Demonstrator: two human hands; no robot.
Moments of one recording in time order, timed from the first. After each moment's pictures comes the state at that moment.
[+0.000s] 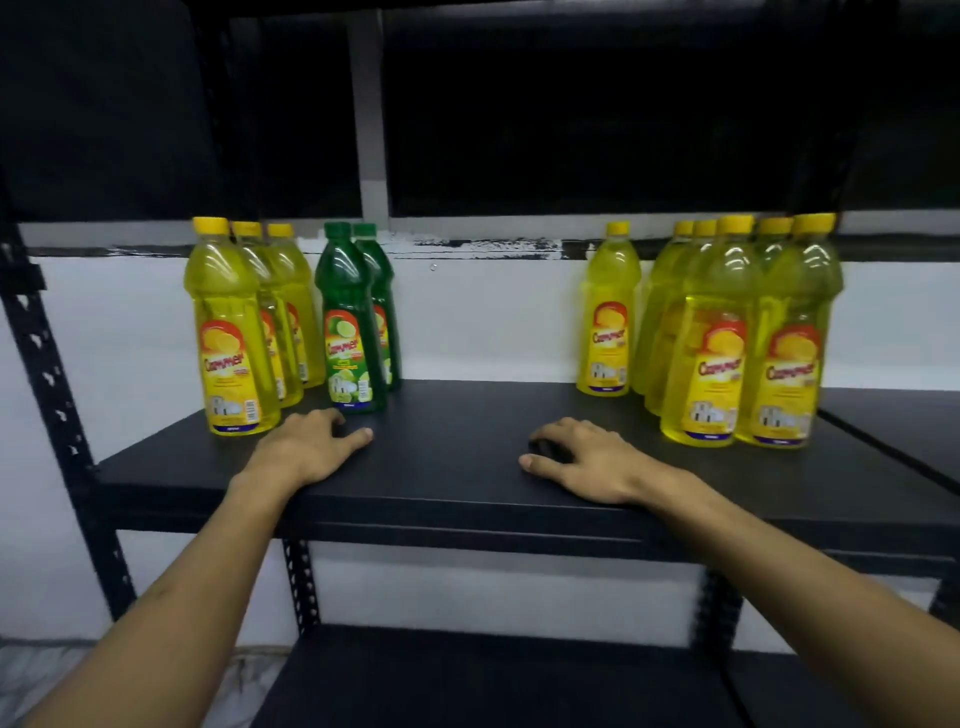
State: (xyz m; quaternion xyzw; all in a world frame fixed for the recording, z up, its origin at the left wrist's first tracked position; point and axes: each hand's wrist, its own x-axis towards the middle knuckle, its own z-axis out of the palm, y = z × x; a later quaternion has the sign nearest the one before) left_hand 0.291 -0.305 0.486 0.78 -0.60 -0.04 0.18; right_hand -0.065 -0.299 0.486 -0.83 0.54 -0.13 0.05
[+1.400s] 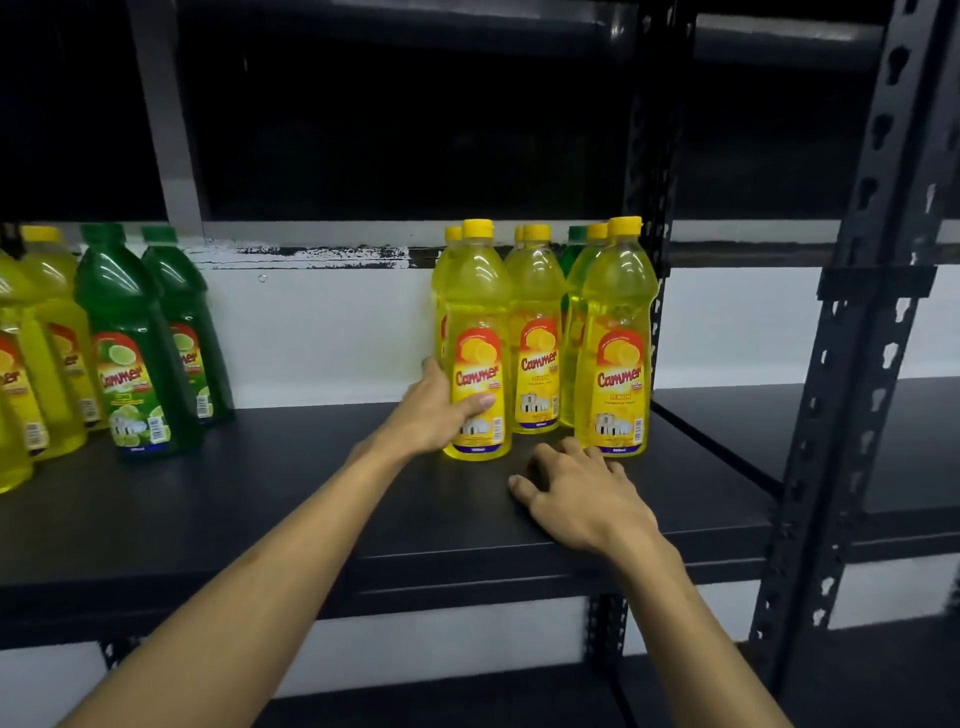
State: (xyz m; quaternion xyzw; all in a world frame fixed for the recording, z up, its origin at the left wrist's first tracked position) left_hand -0.033 -0.372 0.519 0.52 -0.74 -0.21 0.38; right_hand -0.202 -0.268 0.477 -0.70 0.69 -0.17 0.04
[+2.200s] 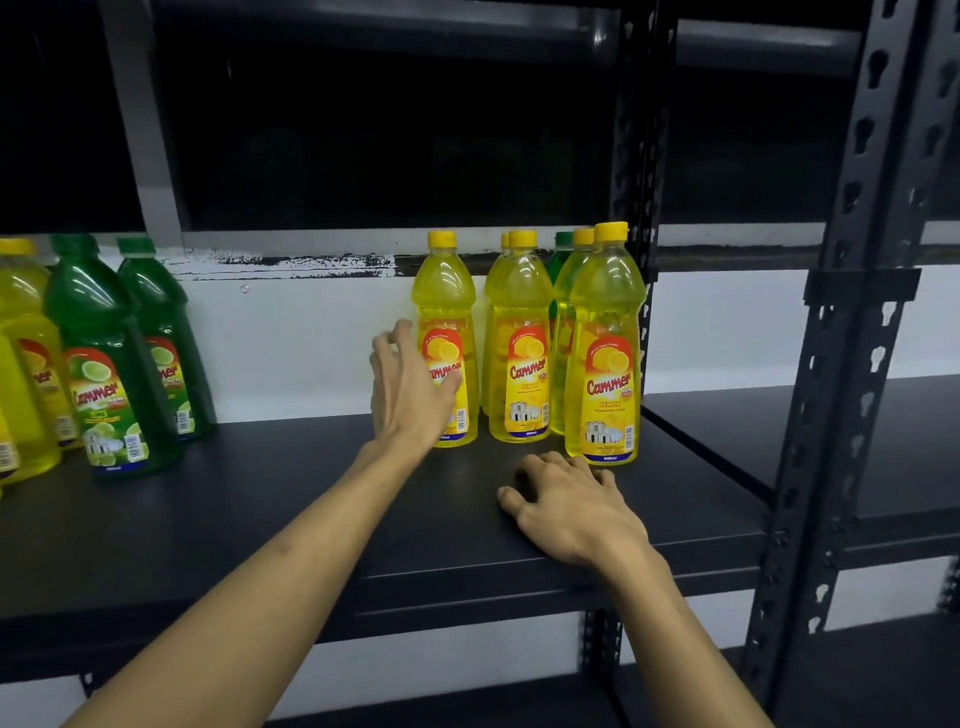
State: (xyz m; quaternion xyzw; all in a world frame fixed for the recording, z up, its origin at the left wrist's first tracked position) left_hand -0.044 -0.383 0.525 0.55 -0.65 0.02 0.52; right_hand -0.200 -0.268 0.479 -0.71 0.68 -0.18 0.06
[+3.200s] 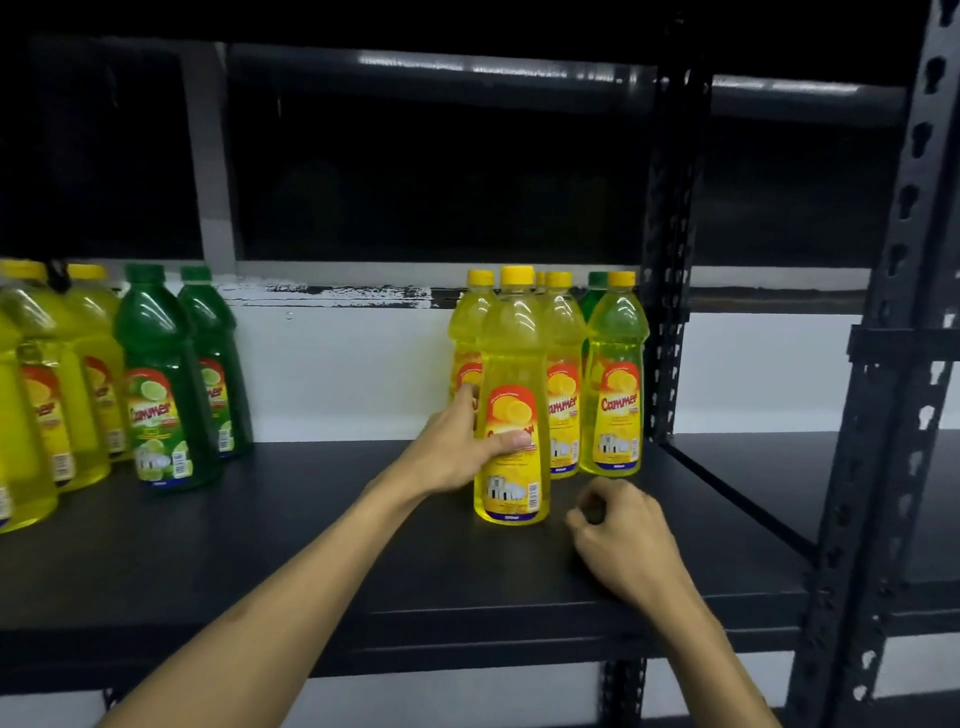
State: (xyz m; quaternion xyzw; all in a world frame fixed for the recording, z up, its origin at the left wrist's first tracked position) left_hand -0.026 -0.356 0.537 0.44 -0.77 -0.25 0.39; right_hand -0.213 -0.270 0.476 -0.61 0.70 -0.37 0.08
